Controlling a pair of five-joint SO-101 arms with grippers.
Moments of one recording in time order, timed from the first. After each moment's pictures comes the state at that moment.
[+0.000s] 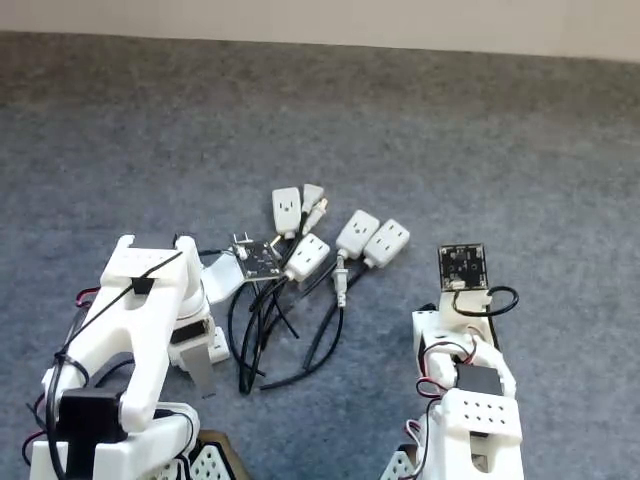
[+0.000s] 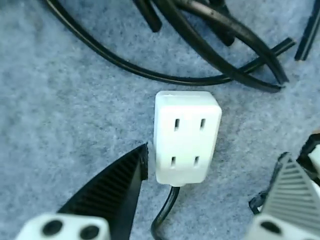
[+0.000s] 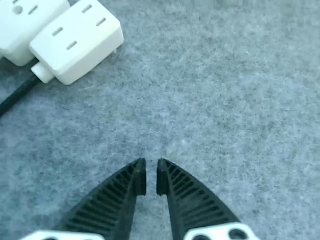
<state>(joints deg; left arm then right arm) -5.3 -14.7 49.3 72.0 -61.6 1.9 -66.6 92.8 30.6 14.0</state>
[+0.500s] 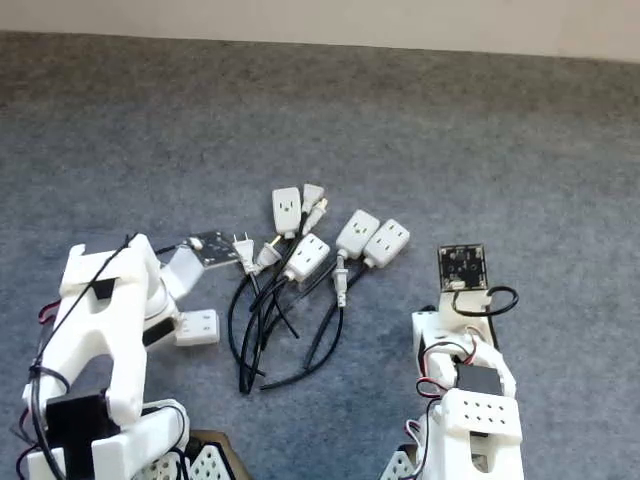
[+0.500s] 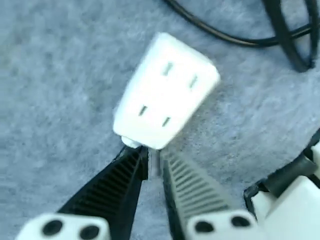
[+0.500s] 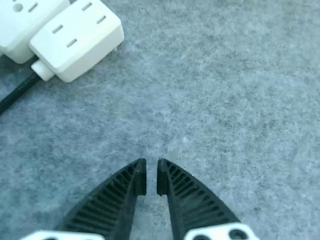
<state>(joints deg) -18.3 -14.8 49.3 72.4 -61.8 1.9 -66.6 92.8 31.2 14.0</state>
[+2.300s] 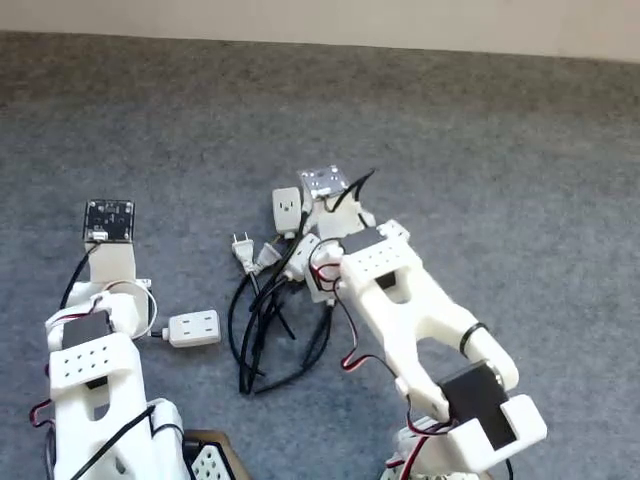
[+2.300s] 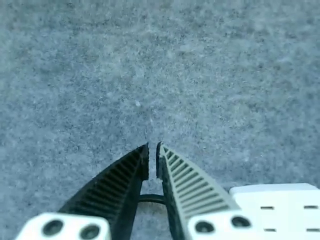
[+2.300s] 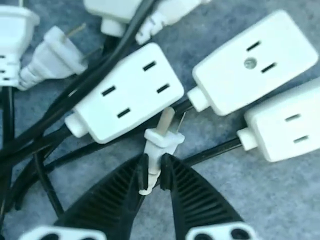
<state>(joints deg) -27.0 -50.5 73.5 41.3 -12.6 -31.6 -2.5 35.2 49.2 -2.6</state>
